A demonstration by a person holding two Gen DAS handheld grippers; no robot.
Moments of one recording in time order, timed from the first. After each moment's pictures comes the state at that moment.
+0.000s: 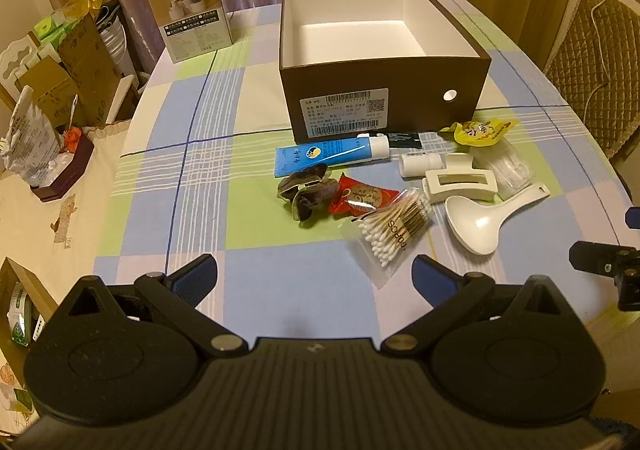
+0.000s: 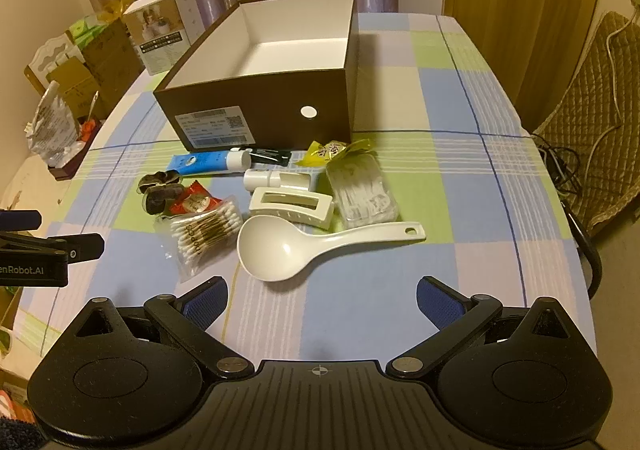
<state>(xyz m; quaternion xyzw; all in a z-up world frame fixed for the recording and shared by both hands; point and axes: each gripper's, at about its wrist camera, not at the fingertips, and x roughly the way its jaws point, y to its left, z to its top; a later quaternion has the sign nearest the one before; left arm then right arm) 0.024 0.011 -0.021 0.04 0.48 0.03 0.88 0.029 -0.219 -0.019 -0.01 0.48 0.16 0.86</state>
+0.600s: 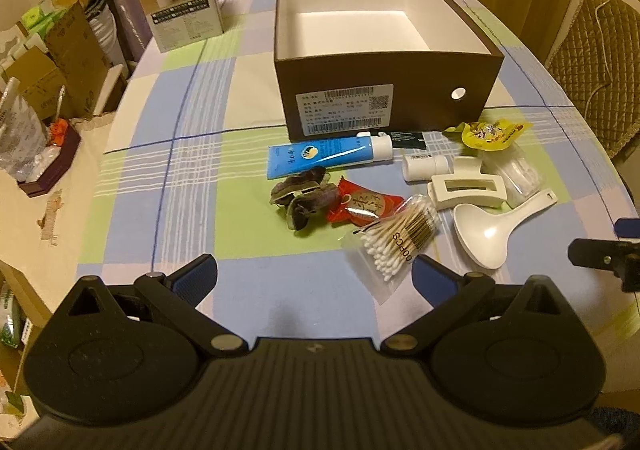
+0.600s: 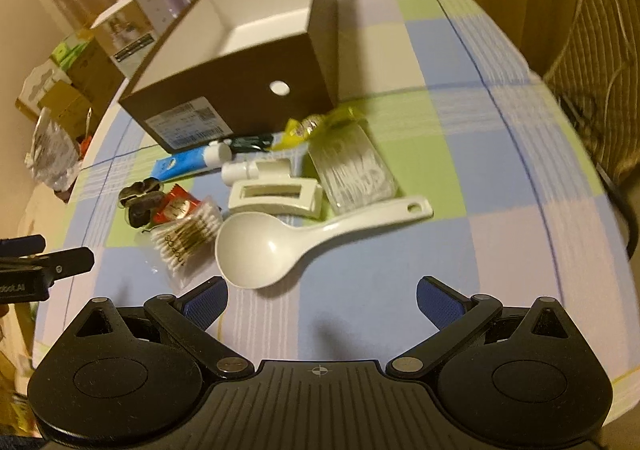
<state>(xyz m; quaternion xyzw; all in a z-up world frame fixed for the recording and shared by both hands) 0.053 0.020 -0.036 0.02 0.49 0.02 0.87 0.067 -0.243 -0.057 0.07 0.52 0.16 0.83</state>
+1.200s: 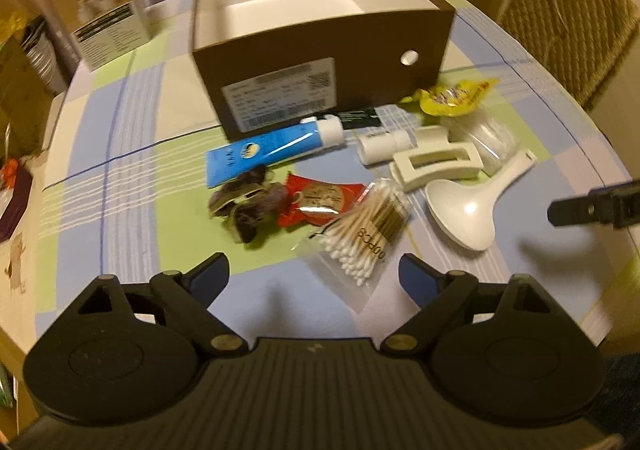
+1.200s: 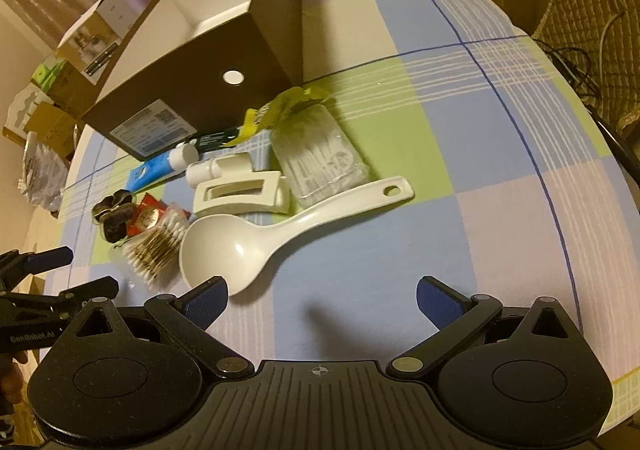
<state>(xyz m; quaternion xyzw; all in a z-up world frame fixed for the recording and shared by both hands) 0.076 0.000 -0.074 0.08 0.50 -0.07 0.86 0.088 -0.265 -0.083 0.11 0.55 0.14 0.82</state>
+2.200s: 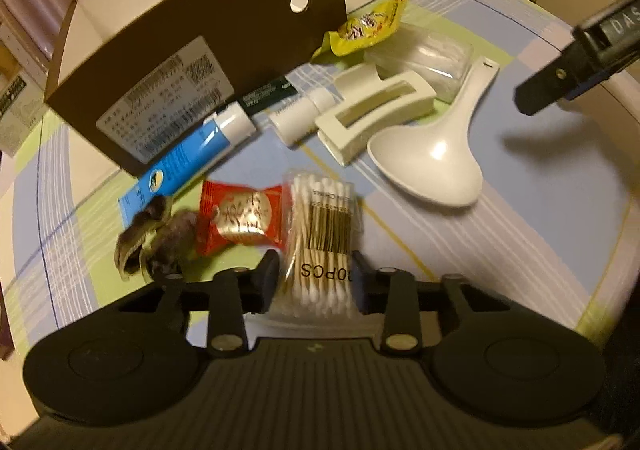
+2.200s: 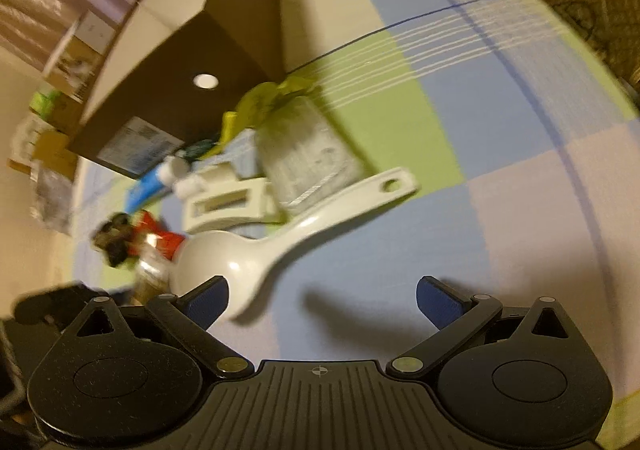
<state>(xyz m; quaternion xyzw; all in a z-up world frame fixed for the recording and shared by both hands) 0.092 -0.040 -0.129 0.20 0.50 -0.18 0.82 0.108 -0.277 -0.107 0.19 0.57 0.14 0.79</state>
